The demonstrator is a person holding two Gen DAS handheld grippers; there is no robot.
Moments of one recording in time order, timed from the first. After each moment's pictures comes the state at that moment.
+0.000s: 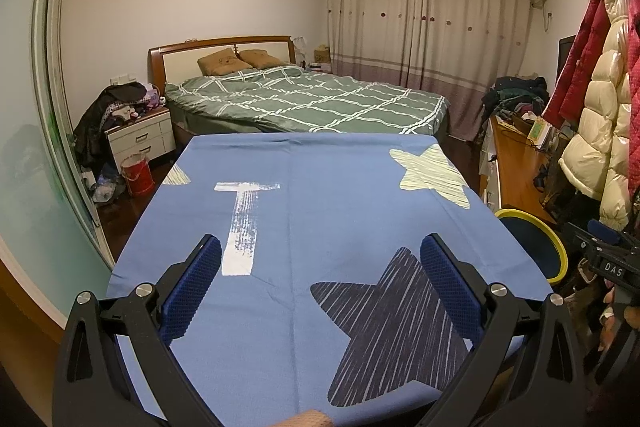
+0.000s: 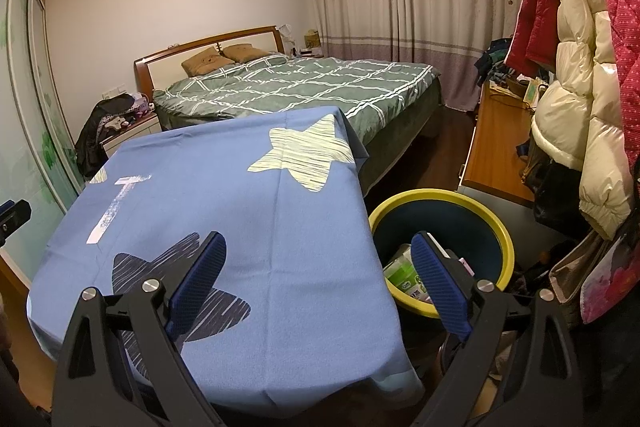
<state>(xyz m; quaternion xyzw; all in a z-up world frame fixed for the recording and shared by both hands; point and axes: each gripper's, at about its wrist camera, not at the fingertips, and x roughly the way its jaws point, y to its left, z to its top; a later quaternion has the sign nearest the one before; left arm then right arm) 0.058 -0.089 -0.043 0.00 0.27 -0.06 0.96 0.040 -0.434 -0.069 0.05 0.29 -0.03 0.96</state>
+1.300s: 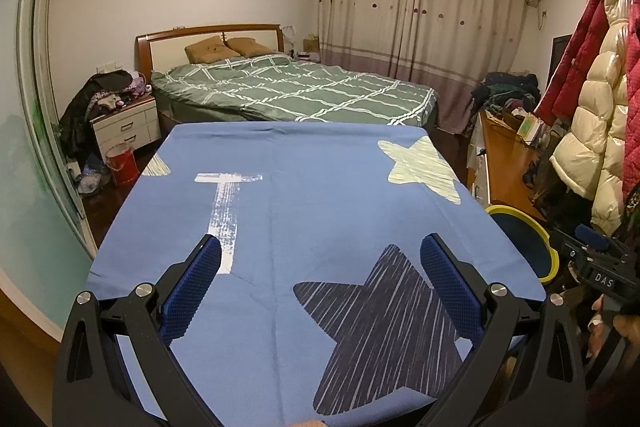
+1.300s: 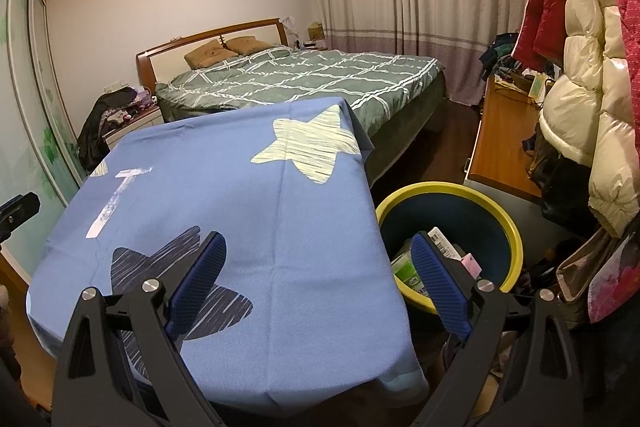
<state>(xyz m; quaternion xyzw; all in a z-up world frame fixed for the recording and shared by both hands) 0.083 -0.096 -0.056 -0.02 0.29 -0.08 0.95 0.047 -0.434 -0.079 0.05 0.30 -0.02 0.95</state>
